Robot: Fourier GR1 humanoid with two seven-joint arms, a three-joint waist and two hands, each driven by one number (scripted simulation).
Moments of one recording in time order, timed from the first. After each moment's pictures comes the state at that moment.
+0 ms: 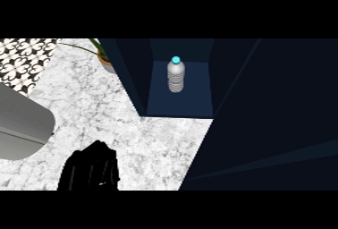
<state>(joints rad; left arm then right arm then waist) 0.16 0.24 -0.43 -1.77 0.51 0.17 -0.45 -0.01 -0.55 0.86 -2.48 0.05 -0.41 0.33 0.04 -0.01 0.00</state>
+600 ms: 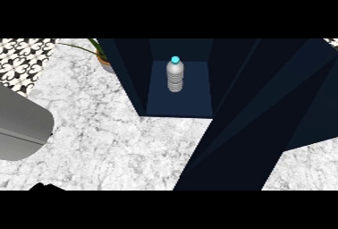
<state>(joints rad) 0.51 0.42 -0.33 -2.05 0.58 0.06 -0.52 -0.31 -0.28 0.87 -2.40 0.11 -0.43 0.58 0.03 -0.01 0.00</state>
